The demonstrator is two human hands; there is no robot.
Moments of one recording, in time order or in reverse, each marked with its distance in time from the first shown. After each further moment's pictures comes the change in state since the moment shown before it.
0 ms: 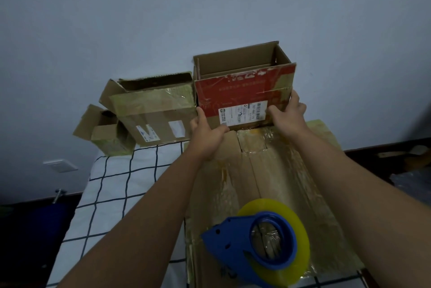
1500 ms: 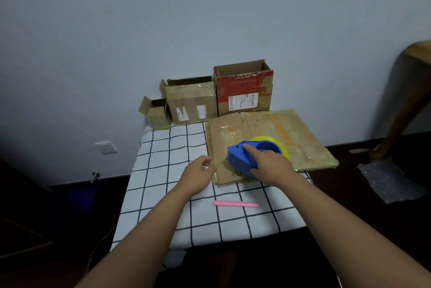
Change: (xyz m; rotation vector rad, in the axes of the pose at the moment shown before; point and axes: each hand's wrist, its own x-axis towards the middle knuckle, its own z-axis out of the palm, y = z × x) left_hand -0.281 -0.095 -0.071 0.201 -0.050 0.069; right_hand -0.325 -0.002 -0.039 -1.031 -0.378 -0.362
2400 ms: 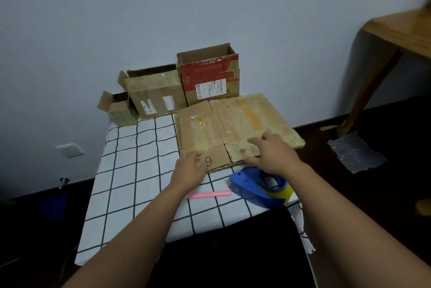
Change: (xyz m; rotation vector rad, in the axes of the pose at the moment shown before) left_hand 0.031 -0.002 0.071 0.289 0.024 0.126; right_hand -0.033 0.078 -0.001 0.073 0.064 0.093
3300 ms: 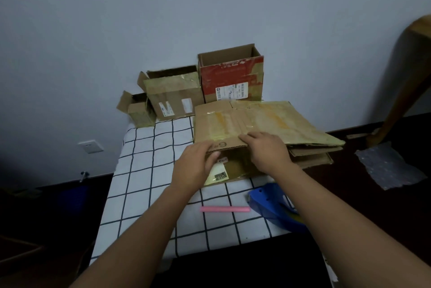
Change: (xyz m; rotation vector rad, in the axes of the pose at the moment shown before) left_hand 0.024 -0.004 -0.040 0.187 0.250 0.305; right_hand 0.071 -0.047 0.010 -0.125 0.154 -0.168
